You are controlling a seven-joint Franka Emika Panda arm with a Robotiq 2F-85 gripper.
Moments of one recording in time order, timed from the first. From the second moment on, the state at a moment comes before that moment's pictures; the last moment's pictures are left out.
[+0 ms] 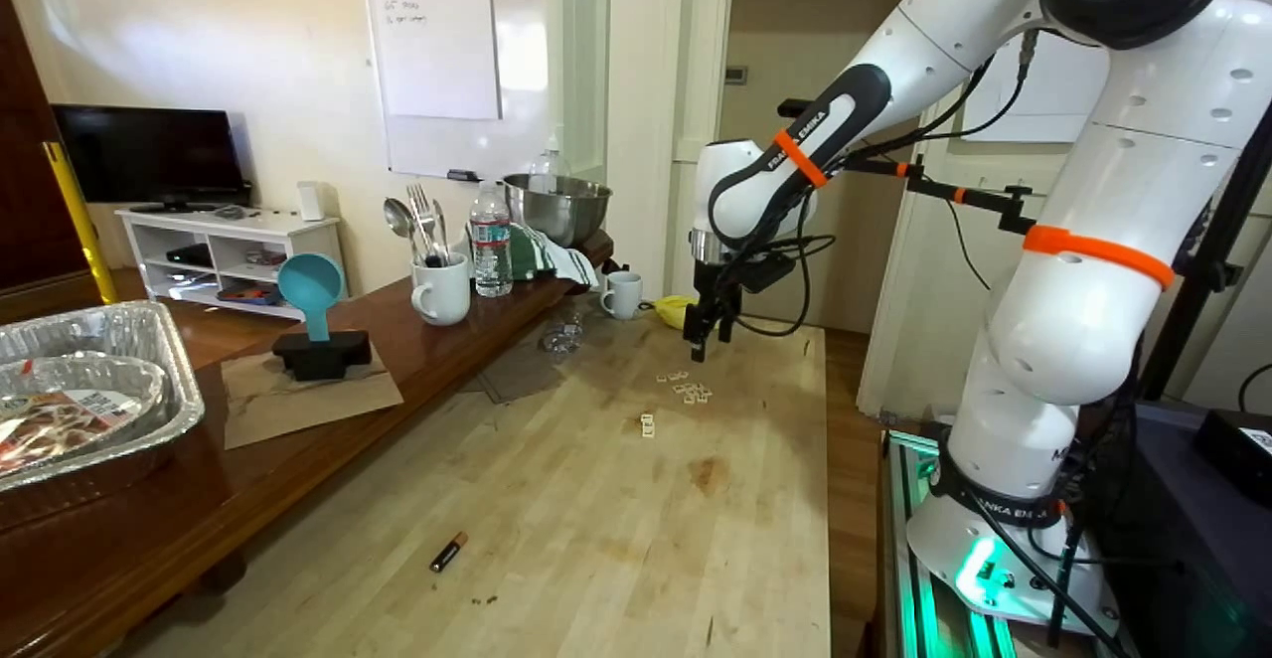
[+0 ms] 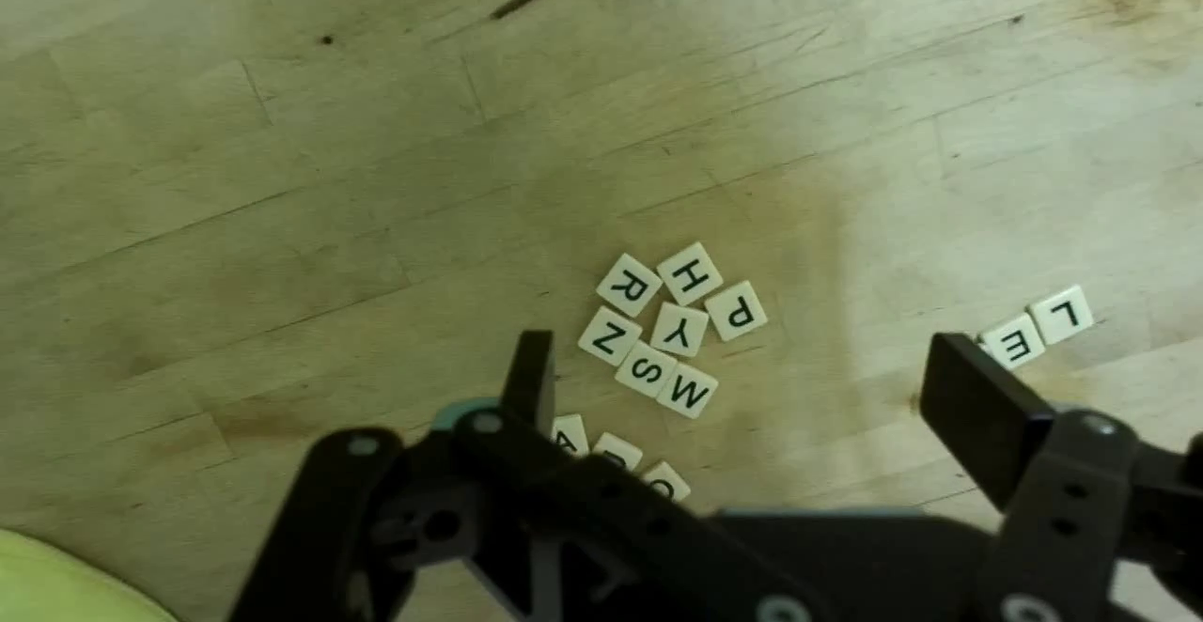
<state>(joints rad) -0.16 -0.15 -0.19 -2.63 -0.07 2.47 -0.06</state>
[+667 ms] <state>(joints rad) -0.16 0.03 -0.19 -2.63 0.17 2.72 -0.22</state>
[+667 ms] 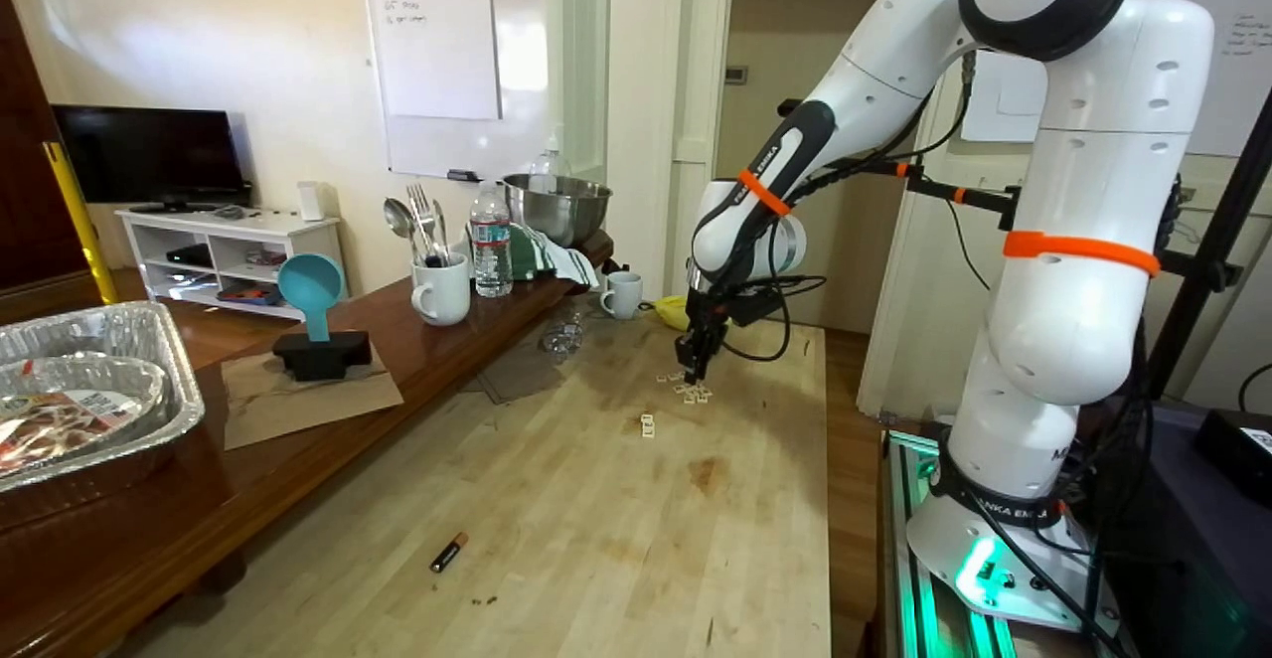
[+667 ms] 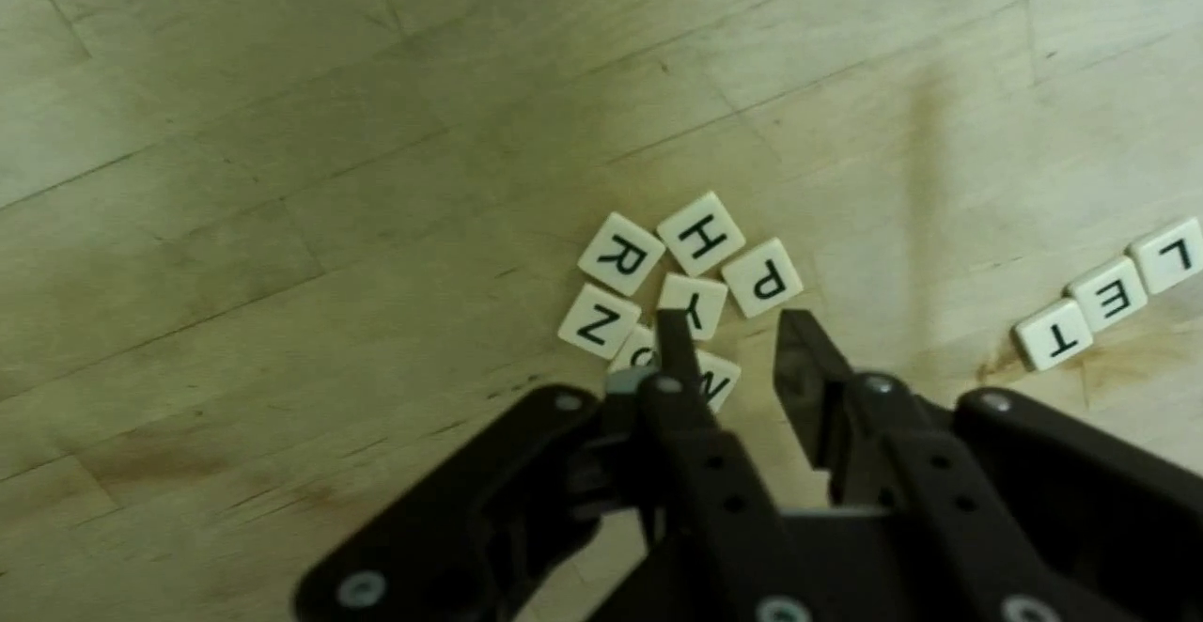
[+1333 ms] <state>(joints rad) -0.16 0.11 -0.18 -2.60 0.30 2.81 -0.28</state>
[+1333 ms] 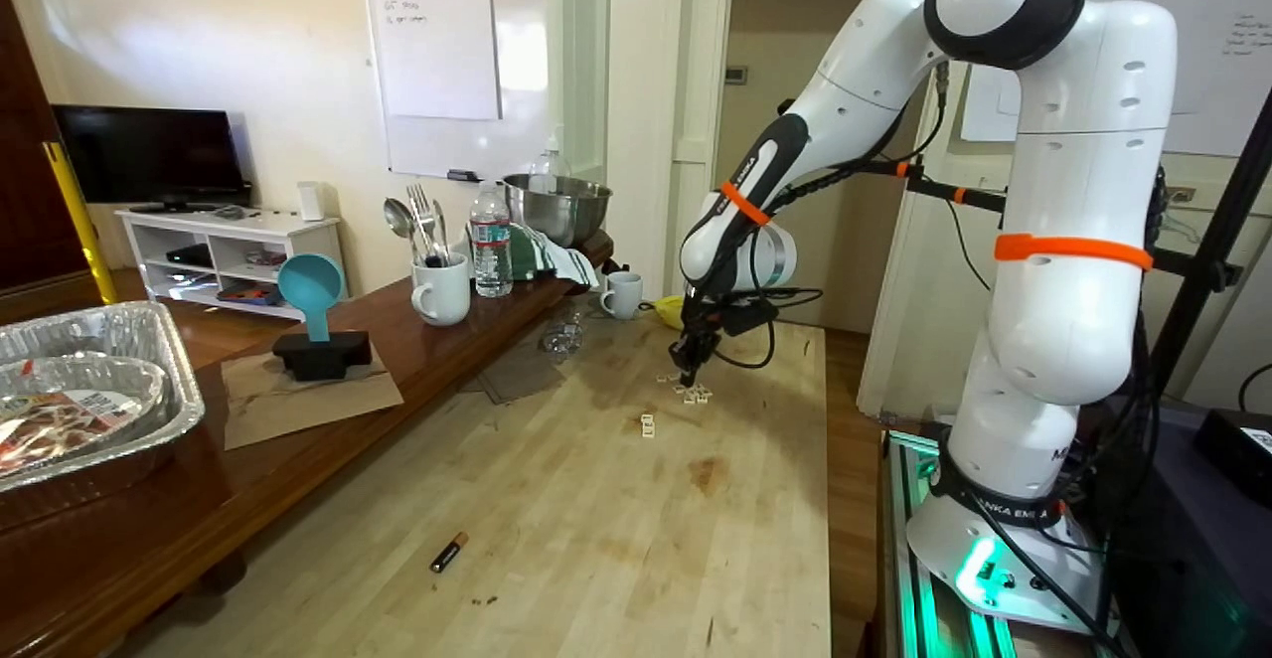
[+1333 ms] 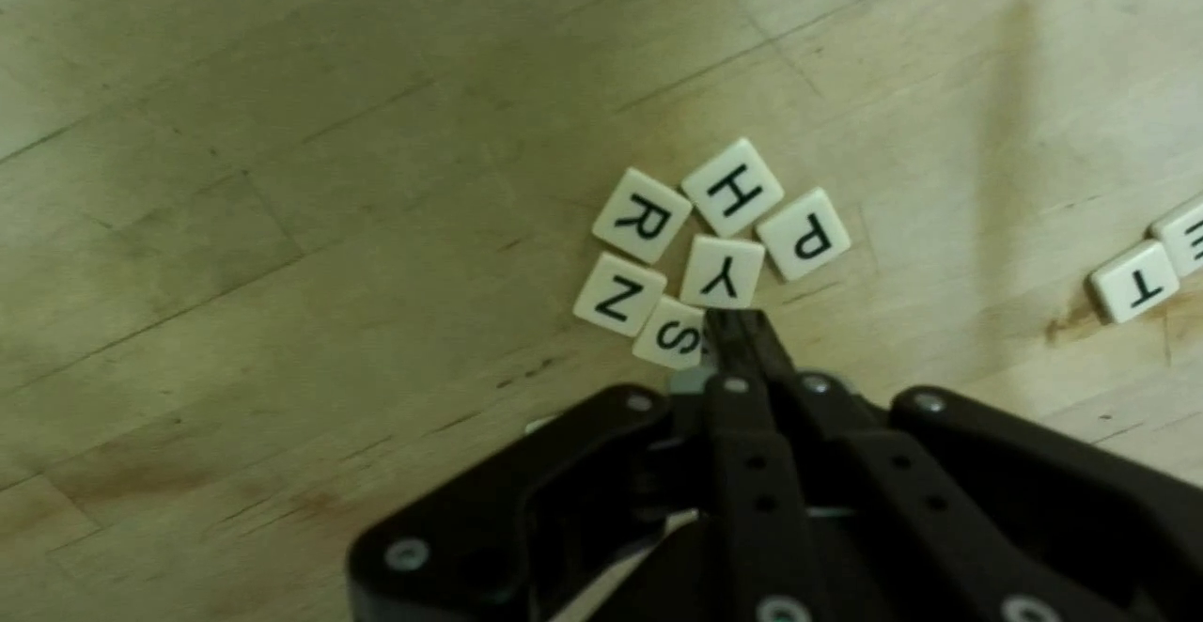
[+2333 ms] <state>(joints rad) -0.17 0.17 -0.18 -2.56 0.33 2.82 -0.28</state>
